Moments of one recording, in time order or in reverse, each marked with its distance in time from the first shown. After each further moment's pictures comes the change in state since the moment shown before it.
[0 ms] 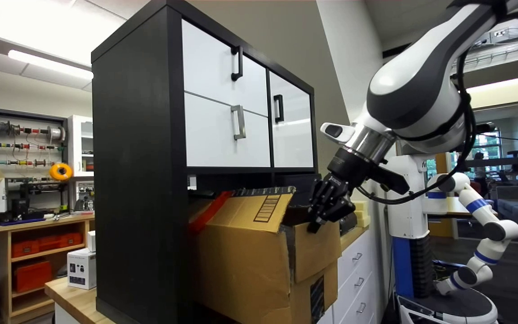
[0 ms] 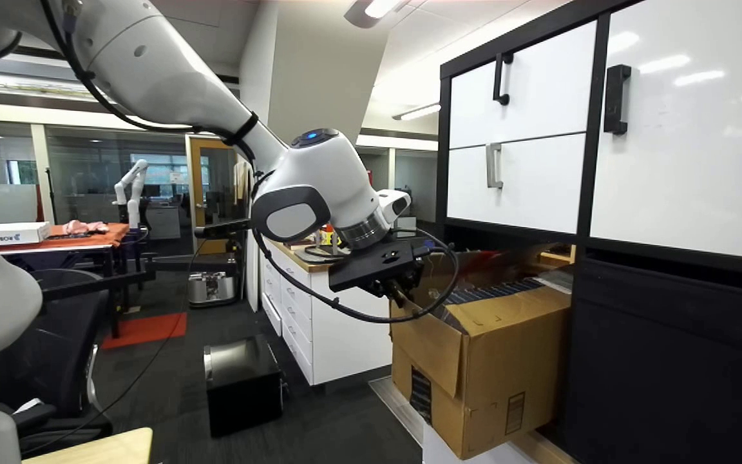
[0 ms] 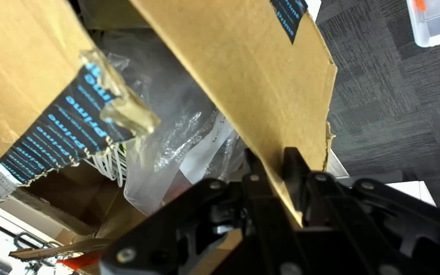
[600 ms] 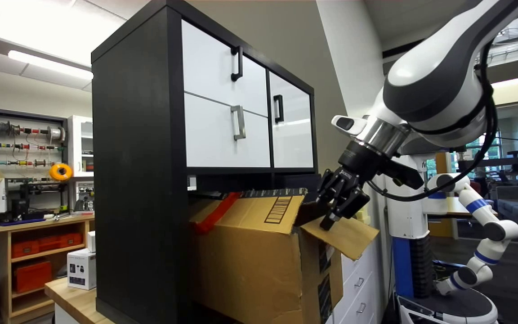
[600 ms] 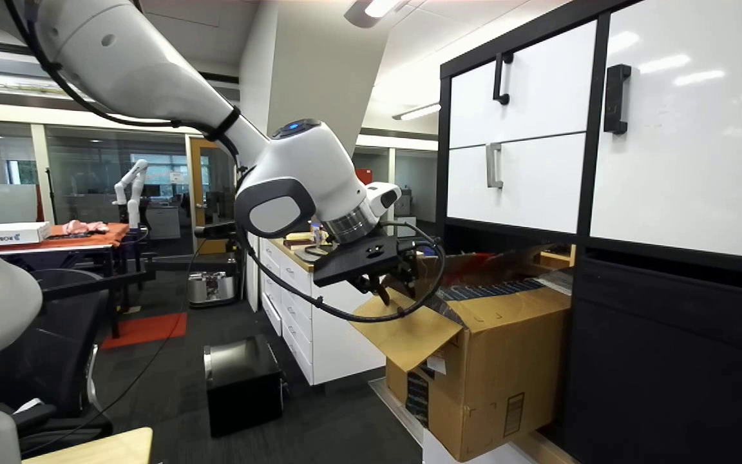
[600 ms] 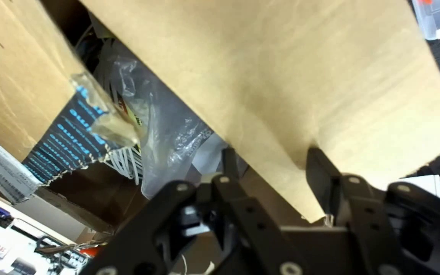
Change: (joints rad) arm -0.001 -0.080 0.001 -0.059 -0.004 0.003 0.067
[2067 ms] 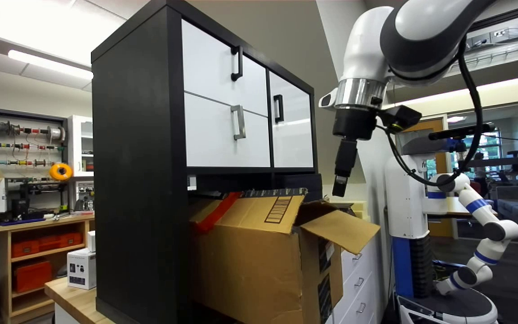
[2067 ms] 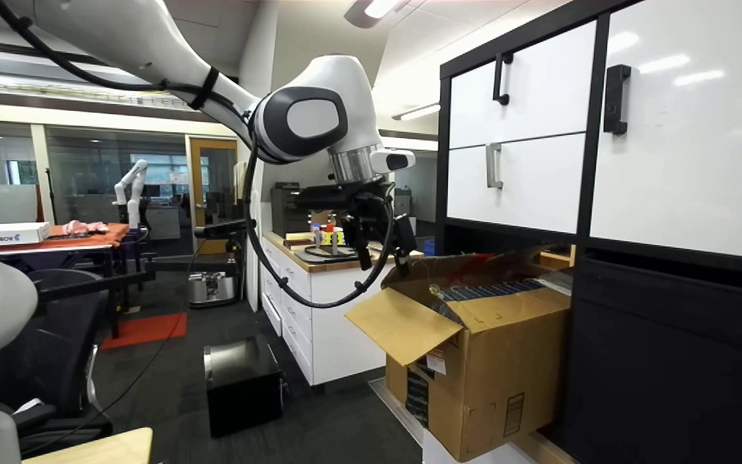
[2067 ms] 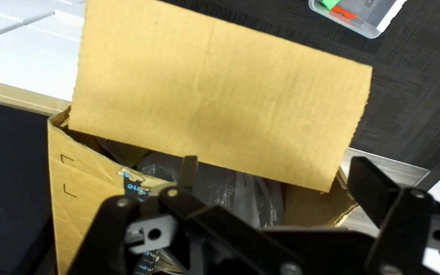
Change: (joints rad) arm 0.053 -0.062 -0.134 0.237 -0.615 -0.632 1.103
